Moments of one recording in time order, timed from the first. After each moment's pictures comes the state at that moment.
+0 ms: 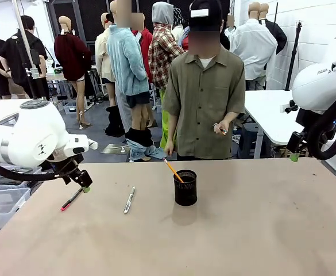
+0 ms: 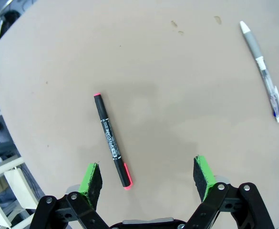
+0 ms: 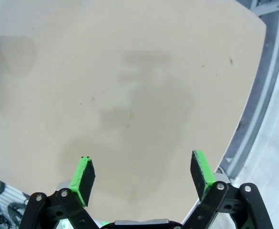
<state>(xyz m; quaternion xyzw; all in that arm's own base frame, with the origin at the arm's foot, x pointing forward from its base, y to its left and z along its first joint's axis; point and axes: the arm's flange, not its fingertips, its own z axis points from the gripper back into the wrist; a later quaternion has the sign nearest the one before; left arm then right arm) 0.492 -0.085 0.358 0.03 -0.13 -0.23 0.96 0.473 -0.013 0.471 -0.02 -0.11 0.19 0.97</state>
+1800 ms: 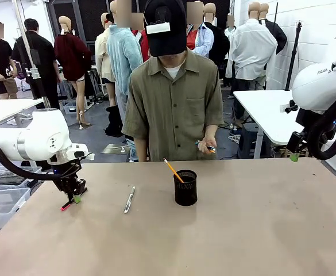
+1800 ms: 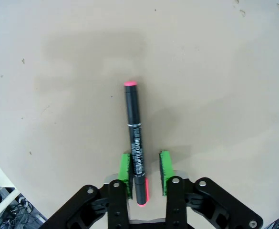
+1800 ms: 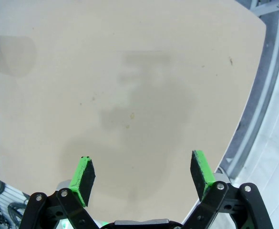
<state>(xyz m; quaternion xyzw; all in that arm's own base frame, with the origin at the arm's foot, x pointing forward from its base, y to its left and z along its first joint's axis) 0.542 -0.049 0.309 0.00 -0.01 -0.19 0.98 0.472 -0.013 0.471 -0.02 -0.11 0.19 0.97</state>
